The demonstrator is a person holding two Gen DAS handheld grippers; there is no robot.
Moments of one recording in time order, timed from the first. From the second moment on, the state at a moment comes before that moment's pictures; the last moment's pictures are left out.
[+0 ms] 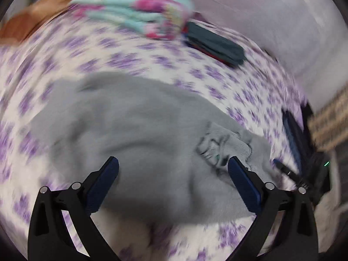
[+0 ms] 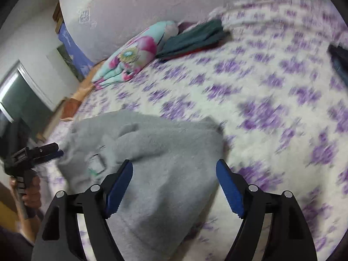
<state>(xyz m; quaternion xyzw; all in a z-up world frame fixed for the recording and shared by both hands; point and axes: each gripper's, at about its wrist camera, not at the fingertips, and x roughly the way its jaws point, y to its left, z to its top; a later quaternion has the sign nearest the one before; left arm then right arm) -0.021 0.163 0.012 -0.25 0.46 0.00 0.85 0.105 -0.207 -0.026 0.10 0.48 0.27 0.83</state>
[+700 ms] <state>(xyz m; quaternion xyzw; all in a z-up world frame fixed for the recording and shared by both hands) 0.001 0.237 -0.057 -0.31 0.46 0.07 0.83 0.091 -0.164 -0.026 0.06 0.49 0.27 0.83</state>
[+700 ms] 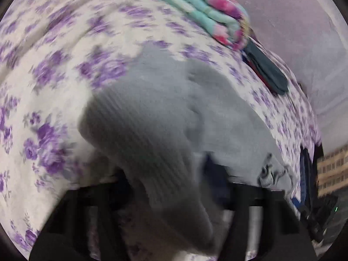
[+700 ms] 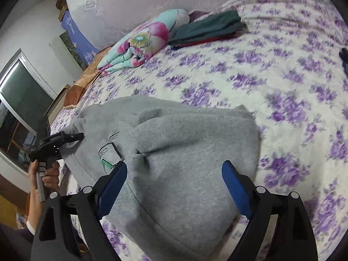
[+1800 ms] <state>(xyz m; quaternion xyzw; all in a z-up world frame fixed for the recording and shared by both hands) 0.040 0.097 -0.011 -0.07 0.48 0.01 0.87 0.131 -0.159 -0.021 0.18 0.53 0.28 0.78</state>
